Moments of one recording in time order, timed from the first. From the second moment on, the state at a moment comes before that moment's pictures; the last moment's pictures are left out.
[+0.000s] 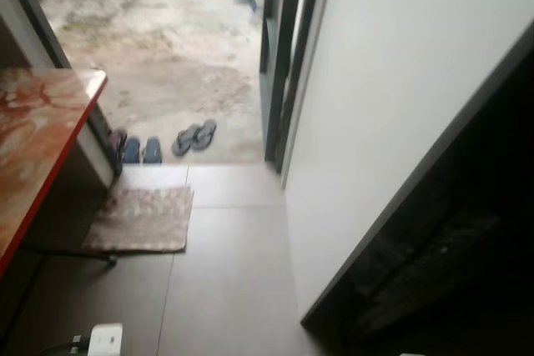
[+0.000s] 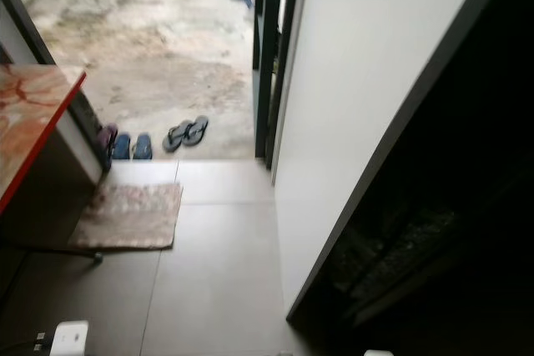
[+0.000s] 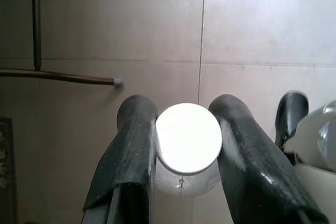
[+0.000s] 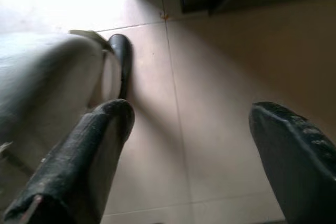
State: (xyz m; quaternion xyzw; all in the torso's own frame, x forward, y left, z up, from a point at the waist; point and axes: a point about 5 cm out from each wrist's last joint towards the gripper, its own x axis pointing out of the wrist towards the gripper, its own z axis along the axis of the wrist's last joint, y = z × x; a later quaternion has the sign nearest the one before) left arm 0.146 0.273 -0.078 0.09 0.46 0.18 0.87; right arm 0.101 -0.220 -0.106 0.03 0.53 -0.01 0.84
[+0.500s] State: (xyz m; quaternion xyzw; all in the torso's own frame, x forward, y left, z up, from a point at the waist) left arm 0.138 0.276 -0.080 0.10 0.47 0.17 0.86; right arm 0.101 -0.217 -0.107 0.04 0.53 -0.01 0.85
